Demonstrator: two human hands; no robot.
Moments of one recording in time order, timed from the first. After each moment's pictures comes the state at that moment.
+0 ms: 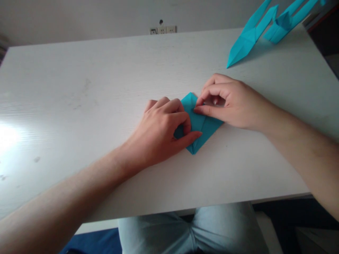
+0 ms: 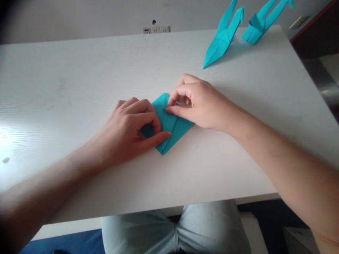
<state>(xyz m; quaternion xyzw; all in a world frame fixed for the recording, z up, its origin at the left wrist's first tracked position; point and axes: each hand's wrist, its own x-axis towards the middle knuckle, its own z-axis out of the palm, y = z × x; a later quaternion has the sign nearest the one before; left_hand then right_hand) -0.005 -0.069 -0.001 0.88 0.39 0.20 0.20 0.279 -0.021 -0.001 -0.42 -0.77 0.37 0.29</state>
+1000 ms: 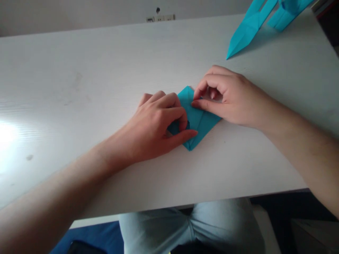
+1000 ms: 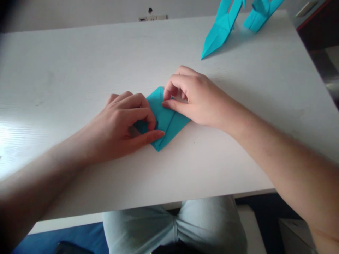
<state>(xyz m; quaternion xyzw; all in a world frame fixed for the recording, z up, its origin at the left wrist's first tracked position) -0.014 -0.065 0.003 0.89 0.35 0.18 0.21 0.278 -0.025 0.001 -0.43 -0.79 0.33 0.27</state>
